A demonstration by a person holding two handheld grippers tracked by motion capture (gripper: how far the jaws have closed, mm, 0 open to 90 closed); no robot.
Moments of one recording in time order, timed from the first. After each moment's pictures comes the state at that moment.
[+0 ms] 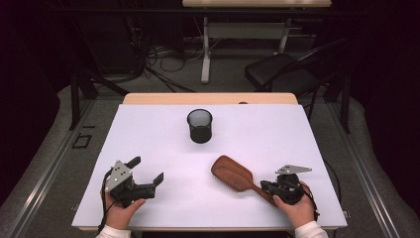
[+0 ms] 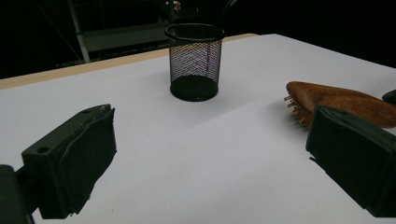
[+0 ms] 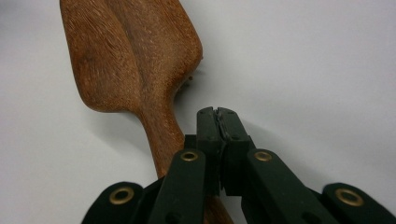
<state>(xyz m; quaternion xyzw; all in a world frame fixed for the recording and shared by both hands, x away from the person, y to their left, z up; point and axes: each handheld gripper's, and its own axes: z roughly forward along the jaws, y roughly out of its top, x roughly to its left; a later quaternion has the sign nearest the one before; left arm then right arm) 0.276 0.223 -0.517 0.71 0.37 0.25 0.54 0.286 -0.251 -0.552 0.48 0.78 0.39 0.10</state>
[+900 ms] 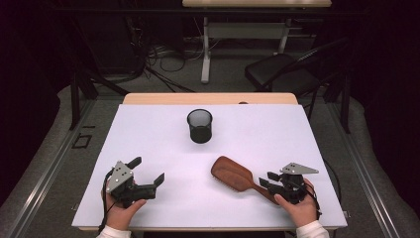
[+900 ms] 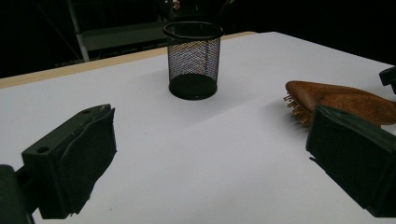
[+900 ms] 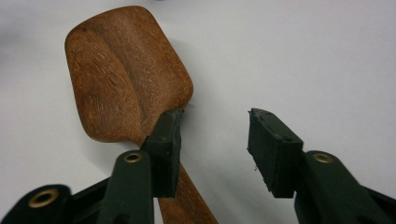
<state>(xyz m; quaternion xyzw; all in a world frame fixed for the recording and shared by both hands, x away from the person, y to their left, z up) 0.275 0.221 -0.518 0.72 0.37 0.25 0.53 0.285 -0.256 -0.543 0.46 0.76 0.43 0.16</state>
